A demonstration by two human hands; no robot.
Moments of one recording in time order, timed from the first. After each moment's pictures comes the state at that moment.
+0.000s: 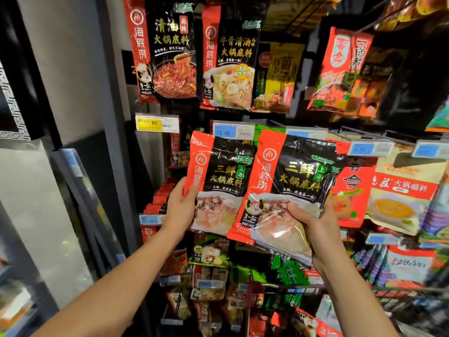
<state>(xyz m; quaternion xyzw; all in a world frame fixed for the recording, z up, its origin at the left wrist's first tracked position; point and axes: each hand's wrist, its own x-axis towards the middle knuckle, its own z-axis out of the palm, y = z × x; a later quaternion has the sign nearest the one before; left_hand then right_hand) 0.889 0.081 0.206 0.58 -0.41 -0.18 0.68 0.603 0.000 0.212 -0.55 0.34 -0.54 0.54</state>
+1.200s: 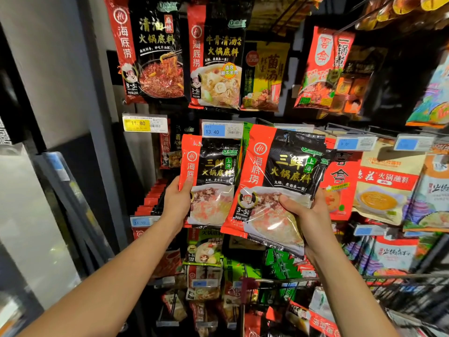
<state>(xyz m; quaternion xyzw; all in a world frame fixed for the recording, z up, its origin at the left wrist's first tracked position) 0.891 0.052 0.208 0.60 -0.33 -0.25 0.69 0.604 0.012 0.229 -0.54 0.33 -0.56 0.54</state>
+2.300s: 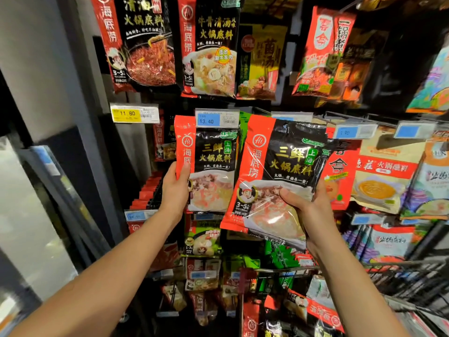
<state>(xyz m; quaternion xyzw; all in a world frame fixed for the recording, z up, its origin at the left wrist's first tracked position) 0.885 0.047 0.215 0.57 -0.38 -0.21 0.70 0.596 0.014 0.229 -0.53 0.33 -0.57 0.54</state>
